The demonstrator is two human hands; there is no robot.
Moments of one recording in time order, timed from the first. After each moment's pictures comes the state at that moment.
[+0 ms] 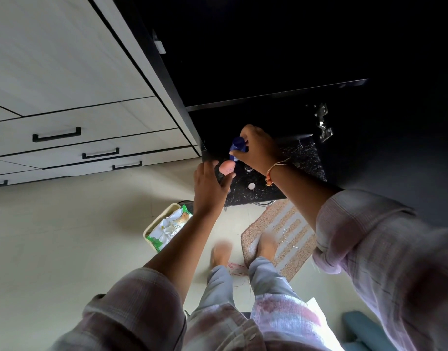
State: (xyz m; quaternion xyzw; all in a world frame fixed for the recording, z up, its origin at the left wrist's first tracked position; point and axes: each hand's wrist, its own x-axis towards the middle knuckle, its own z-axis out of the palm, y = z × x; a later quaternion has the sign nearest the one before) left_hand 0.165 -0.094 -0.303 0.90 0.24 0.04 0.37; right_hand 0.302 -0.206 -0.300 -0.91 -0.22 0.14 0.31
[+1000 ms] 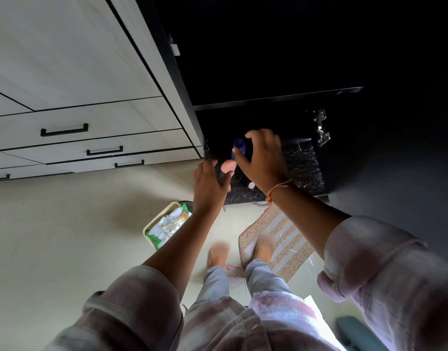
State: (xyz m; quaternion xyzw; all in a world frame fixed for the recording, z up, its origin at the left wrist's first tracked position) left_hand 0.154 -0.094 -0.290 0.90 0.25 0.06 0.36; right_hand 0.256 -0.216 -0.261 -0.94 -0.21 0.00 0.27
